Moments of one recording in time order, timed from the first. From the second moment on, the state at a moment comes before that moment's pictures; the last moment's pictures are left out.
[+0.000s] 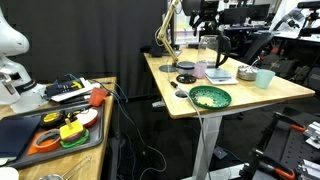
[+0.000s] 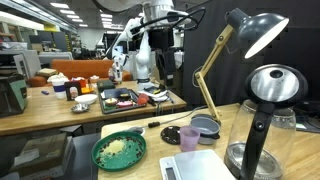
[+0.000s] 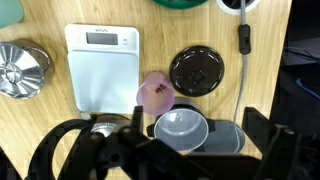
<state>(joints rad) -0.10 0.01 0.00 -2.09 -0.11 2.21 0.57</state>
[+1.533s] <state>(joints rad) -0.04 0.31 -0.04 -1.79 -0.04 2.12 0.42</state>
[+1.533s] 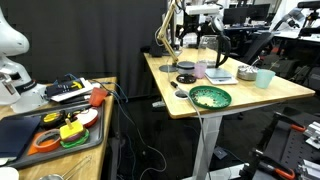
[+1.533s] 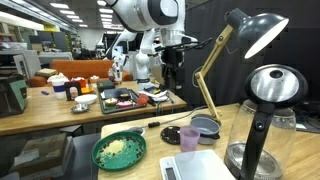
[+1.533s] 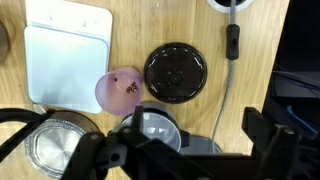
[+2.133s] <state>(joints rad) -0.08 0.46 -0.07 -1.63 0.09 1.99 0.23</state>
